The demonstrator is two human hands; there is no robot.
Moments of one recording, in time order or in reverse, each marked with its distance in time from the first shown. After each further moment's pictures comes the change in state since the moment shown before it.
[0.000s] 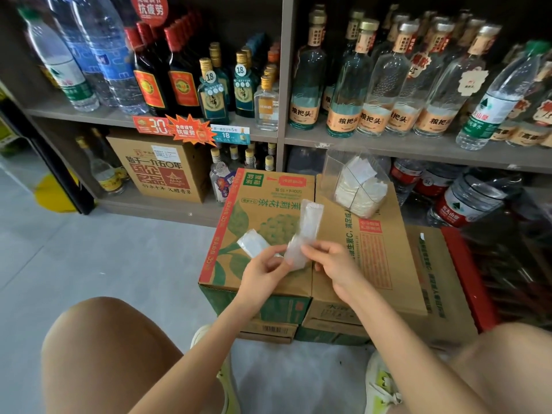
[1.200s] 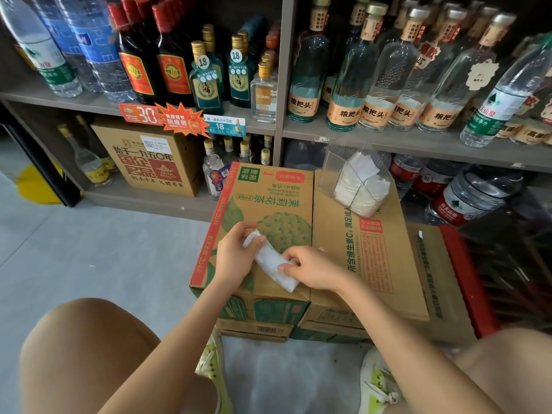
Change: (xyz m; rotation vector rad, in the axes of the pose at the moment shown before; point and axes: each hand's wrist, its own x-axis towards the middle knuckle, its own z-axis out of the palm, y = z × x) left_hand 0.045 0.001 -0.032 0.343 0.301 0.054; right_hand 0.022 -0.010 0.019 -1.070 -0.383 -0.144
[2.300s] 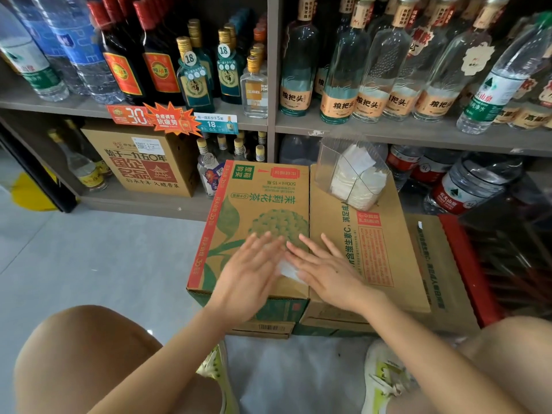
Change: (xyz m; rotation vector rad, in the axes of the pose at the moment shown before) left_hand -0.032 -0.018 0.002 0.730 -0.148 0.924; right_hand -0.019 0.054 0.020 -0.472 0.108 -0.239
